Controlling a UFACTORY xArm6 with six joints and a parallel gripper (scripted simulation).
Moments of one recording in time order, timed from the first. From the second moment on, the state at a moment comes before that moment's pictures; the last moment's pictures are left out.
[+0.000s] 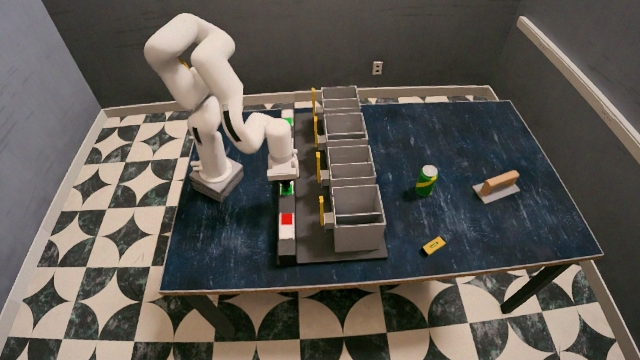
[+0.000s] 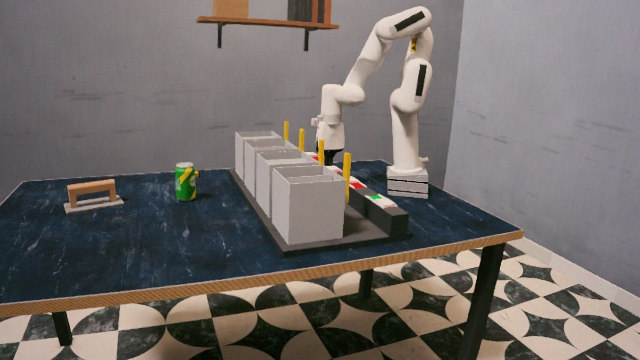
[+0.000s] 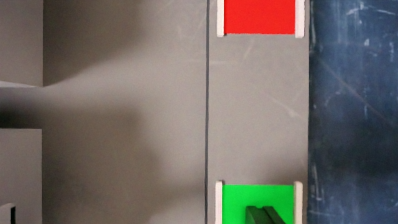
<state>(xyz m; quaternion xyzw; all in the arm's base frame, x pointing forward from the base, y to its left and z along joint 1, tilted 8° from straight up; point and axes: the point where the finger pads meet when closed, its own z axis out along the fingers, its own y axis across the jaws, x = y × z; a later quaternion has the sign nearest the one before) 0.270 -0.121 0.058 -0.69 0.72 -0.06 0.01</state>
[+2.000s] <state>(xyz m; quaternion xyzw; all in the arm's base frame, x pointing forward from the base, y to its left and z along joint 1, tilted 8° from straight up) 0.271 -0.114 0.058 -0.69 0.72 -0.06 0.01</state>
